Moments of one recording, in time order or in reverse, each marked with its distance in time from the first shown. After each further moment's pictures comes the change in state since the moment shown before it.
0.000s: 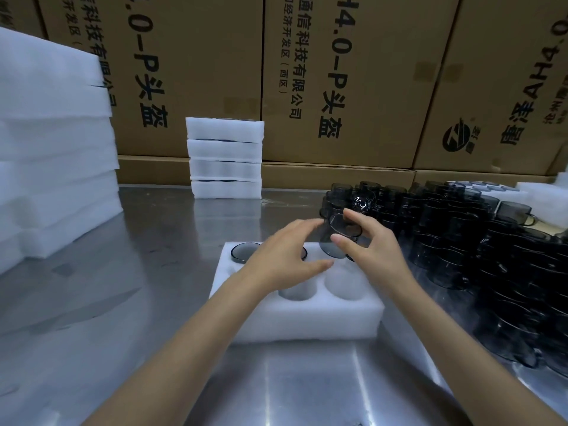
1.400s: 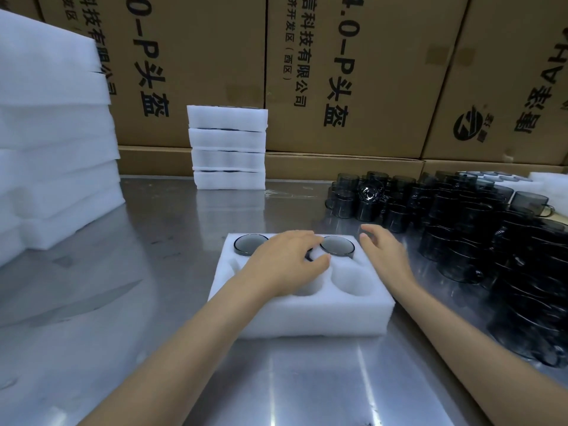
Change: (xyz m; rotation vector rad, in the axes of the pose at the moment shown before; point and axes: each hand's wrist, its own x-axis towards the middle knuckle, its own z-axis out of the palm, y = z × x) left_hand -0.015 0.011 -0.001 0.125 -0.087 -0.070; right_hand 0.017 0.069 0.011 -0.253 0.016 0.230
